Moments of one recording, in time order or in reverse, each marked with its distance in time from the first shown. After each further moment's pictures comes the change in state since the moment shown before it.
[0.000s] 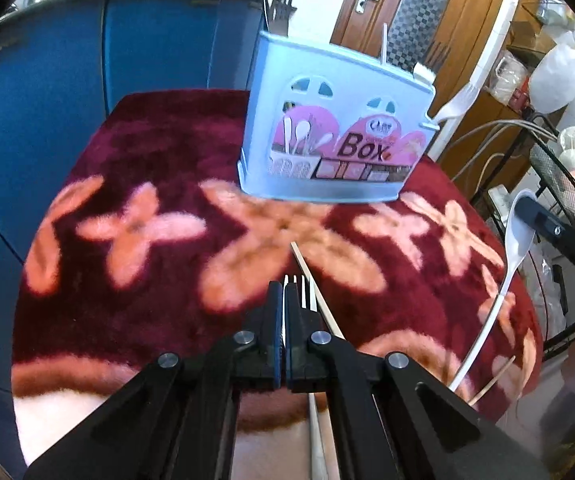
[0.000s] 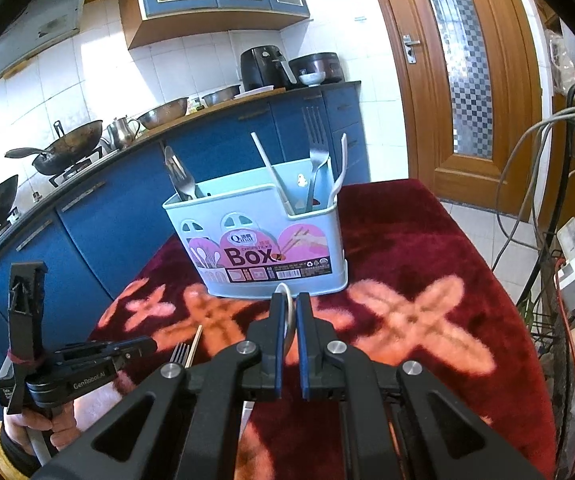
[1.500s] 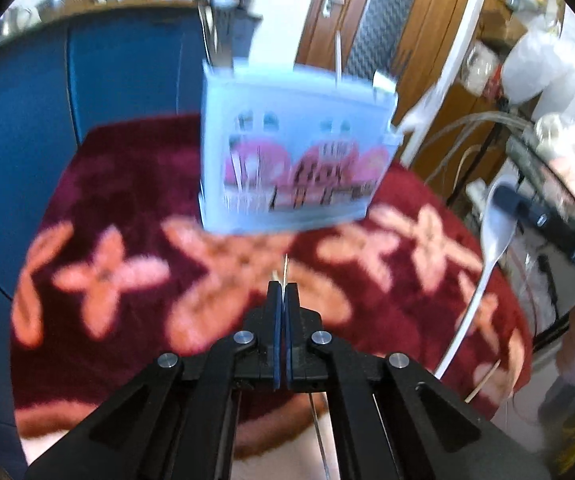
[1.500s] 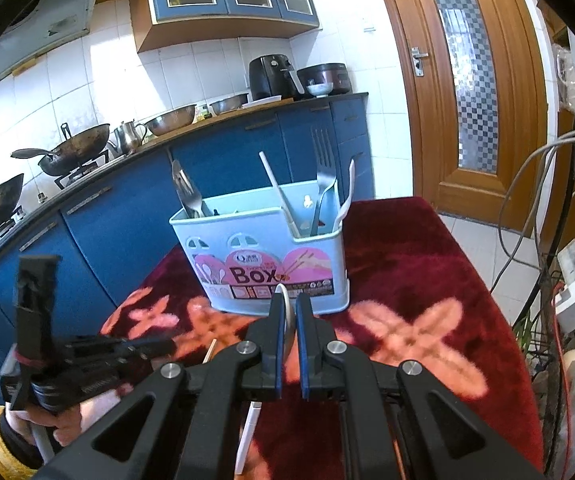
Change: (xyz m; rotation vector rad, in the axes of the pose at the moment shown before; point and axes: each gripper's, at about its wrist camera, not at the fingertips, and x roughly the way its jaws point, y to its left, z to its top) left arm -0.008 -0.023 0.021 0.085 -0.074 -0.052; right arm -0.003 -0.001 0.018 -0.035 -0.035 0.007
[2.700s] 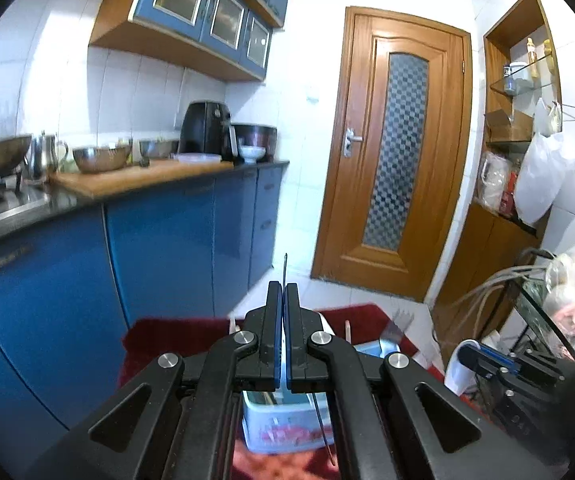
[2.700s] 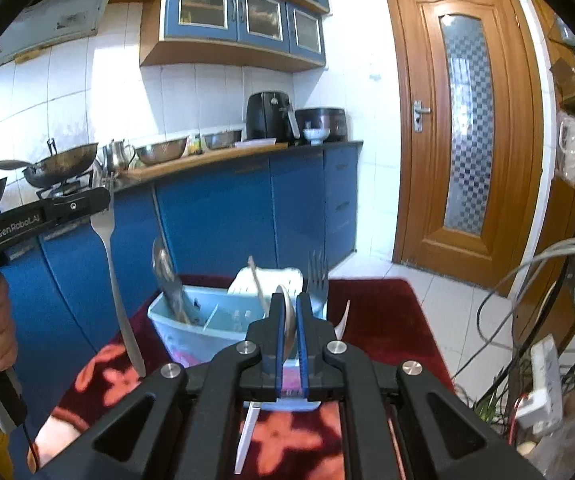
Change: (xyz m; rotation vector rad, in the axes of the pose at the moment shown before) left arm -0.098 -0.025 0.166 0.037 -0.474 0.147; right arm 0.008 0.017 0.102 -0.115 -0.133 -0.103
